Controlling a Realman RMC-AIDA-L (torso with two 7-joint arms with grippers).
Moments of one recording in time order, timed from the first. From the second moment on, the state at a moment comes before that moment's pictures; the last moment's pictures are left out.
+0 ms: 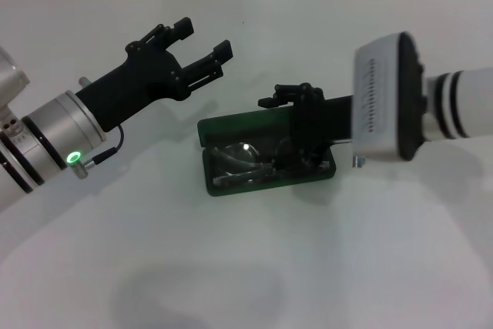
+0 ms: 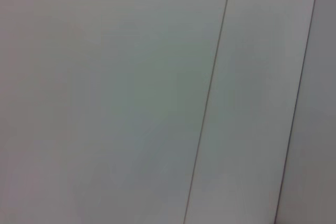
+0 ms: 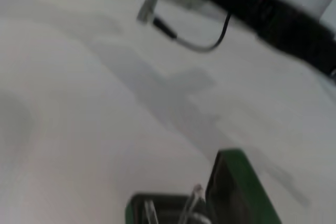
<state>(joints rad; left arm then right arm) -0.49 -2.09 1.16 0.32 1.03 1.28 -0.92 0.61 2.02 -1.76 -0.92 -1.68 -0.83 1.23</state>
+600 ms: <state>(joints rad) -0.49 -2.09 1.15 0.32 1.02 1.28 -0.92 0.55 2.02 -1.55 -0.98 -1.68 -0.98 1.25</state>
